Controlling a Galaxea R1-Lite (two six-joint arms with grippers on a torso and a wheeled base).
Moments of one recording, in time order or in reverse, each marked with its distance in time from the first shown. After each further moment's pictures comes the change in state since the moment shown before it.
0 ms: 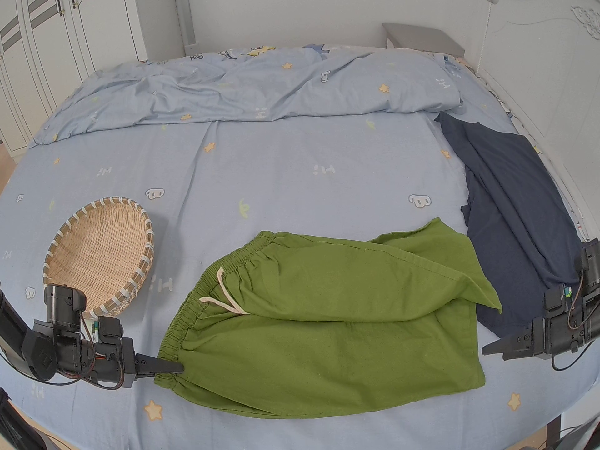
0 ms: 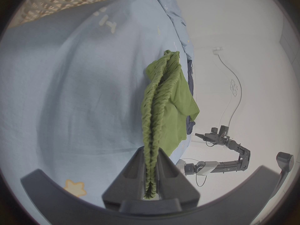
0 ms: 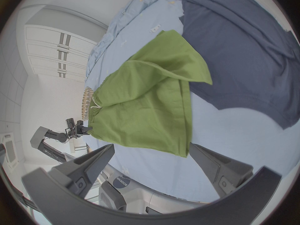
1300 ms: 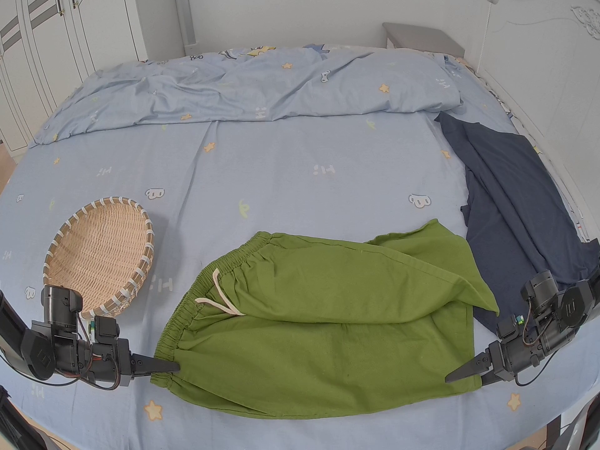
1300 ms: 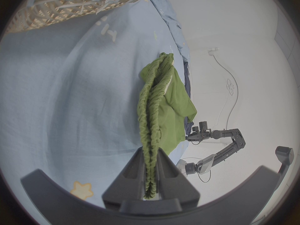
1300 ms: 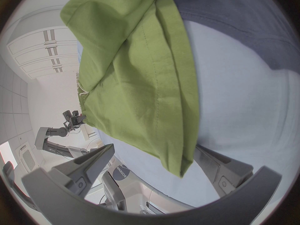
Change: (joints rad) left arm 0.038 0.008 0.006 -0.003 -0.034 0.068; right arm 0.067 0.418 0.001 -0.117 0.101 -0.051
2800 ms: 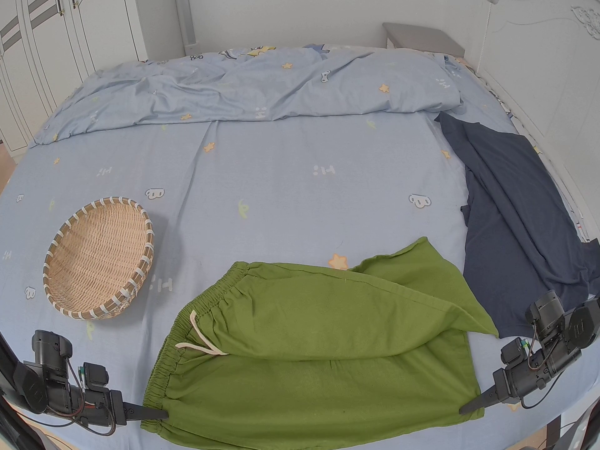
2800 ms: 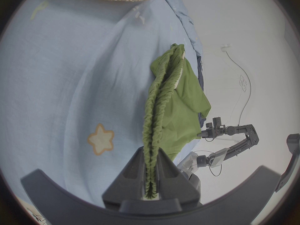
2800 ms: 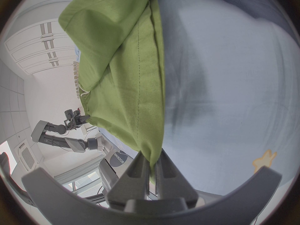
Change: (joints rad) left arm 0.118 -0.032 0.261 0.008 0.082 0.219; right arm 0.032 -0.087 0.143 0.020 -0.033 -0.015
